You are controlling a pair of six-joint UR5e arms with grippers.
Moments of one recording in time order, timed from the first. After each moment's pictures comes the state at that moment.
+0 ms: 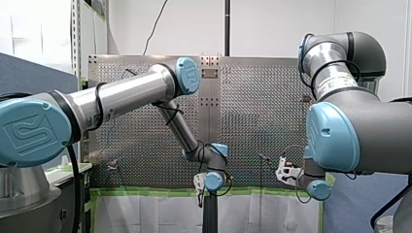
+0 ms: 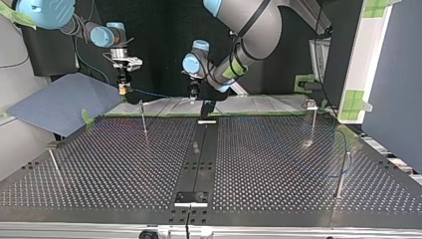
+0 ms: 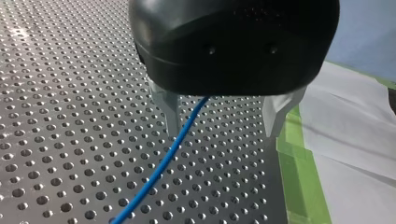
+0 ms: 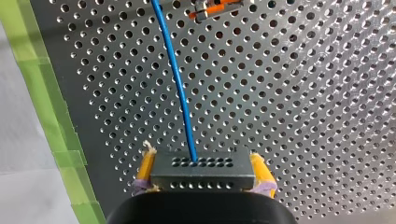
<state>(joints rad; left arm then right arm) -0.68 -2.76 -1.26 -2.49 -1.99 -1.87 1.65 -0.59 1.89 -1.30 1.24 1.77</state>
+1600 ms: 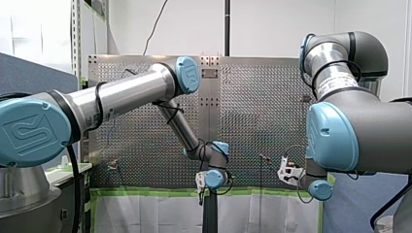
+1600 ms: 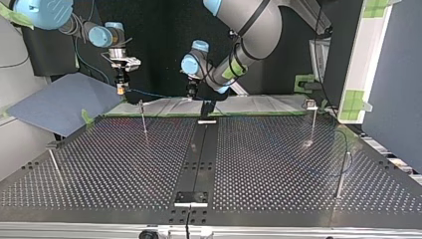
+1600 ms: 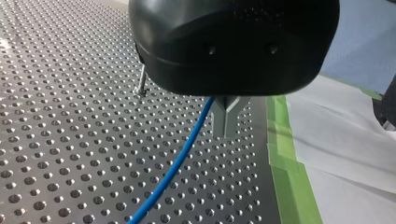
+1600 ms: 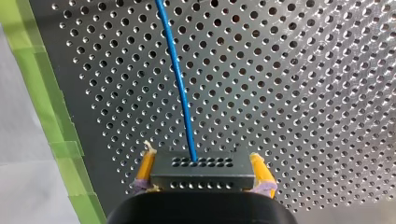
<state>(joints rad) -0.68 -2.75 -1.25 -2.53 -1.95 -1.83 1.64 -0.59 1.89 -1.30 1.24 1.77</state>
